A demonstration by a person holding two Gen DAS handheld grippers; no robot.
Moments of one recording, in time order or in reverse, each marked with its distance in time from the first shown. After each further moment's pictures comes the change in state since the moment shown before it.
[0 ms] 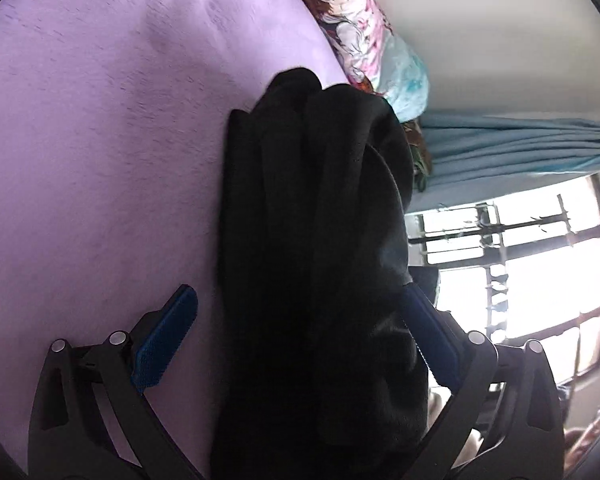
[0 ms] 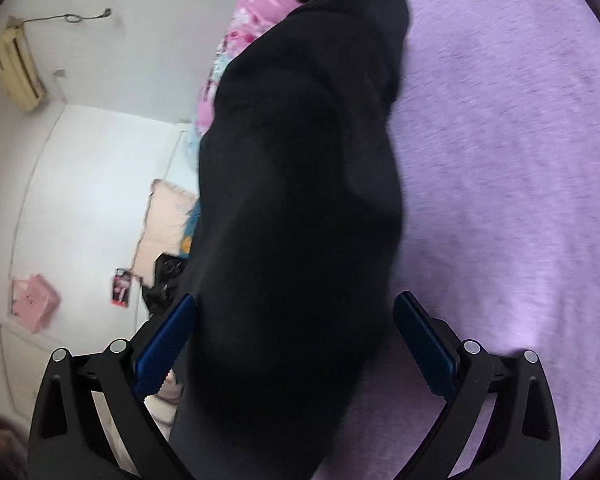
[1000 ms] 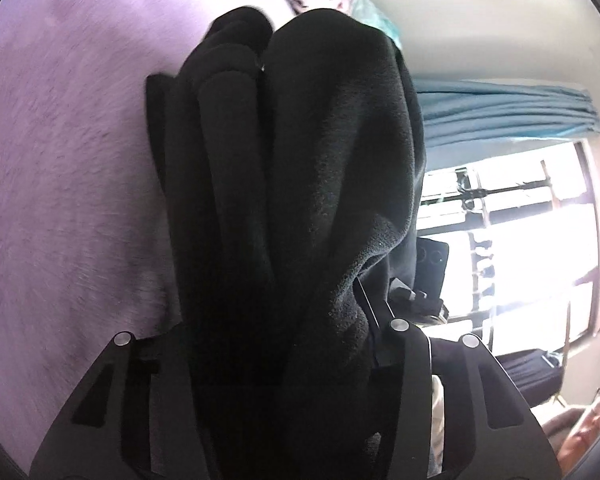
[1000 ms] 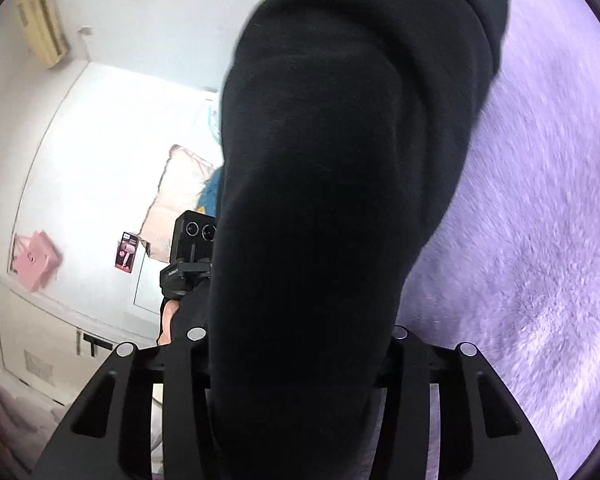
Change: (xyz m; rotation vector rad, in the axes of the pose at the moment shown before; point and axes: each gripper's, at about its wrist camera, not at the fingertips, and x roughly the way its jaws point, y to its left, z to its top) left arm 0.033 -0.032 0.000 0.083 0.086 -0.084; right arm 0.036 0.080 -0.035 -0.131 0.032 0.023
